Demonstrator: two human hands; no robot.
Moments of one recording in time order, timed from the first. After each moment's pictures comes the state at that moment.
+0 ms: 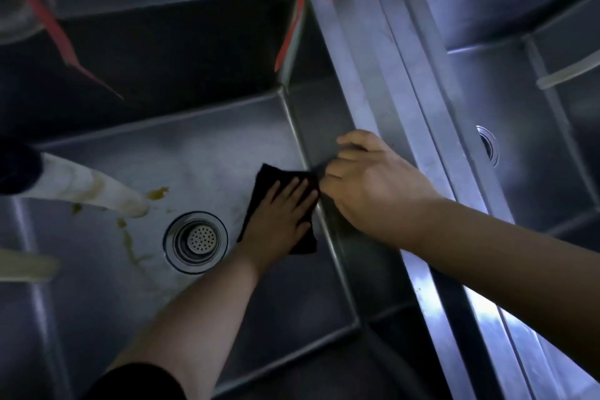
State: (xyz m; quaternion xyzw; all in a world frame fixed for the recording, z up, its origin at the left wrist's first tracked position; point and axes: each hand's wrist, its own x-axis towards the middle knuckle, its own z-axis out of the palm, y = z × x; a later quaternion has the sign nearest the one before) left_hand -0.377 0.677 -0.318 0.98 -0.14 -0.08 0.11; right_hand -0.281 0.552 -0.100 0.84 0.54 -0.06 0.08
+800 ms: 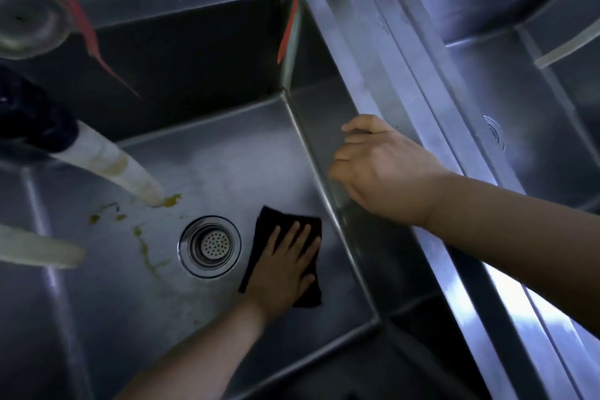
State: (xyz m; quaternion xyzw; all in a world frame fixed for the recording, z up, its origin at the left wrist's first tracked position) left_hand -0.457 0.670 -0.301 0.97 -0.18 -0.16 0.07; right_hand -0.285 0.553 -0.091 0.84 0.53 -0.03 0.09
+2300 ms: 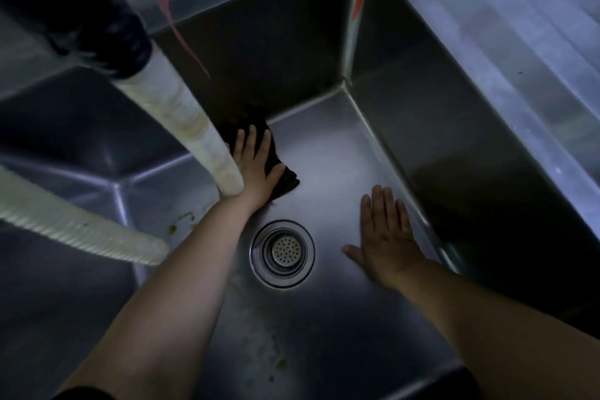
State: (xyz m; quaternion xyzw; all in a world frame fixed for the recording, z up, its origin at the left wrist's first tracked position) left_hand -0.345 0.866 -0.335 0.99 0.08 -0.11 0.02; right_hand -0.392 0.598 -0.309 0.92 0.20 -0.34 0.01
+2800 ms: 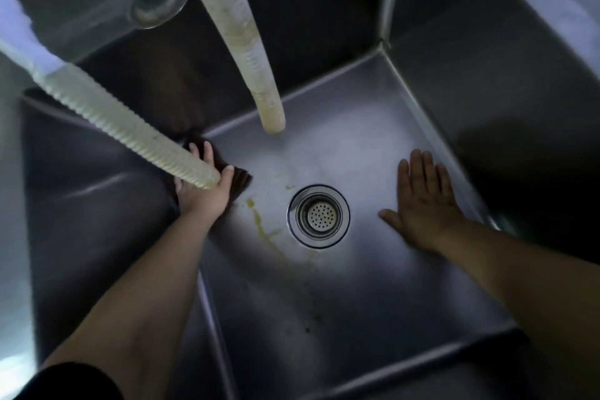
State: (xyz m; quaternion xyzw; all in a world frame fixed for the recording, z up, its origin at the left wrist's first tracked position) left_hand -0.454 0.972 -0.328 0.95 0.29 -0.09 0.02; right_hand -0.397 0.598 -0.309 0.93 0.20 -0.32 0.00
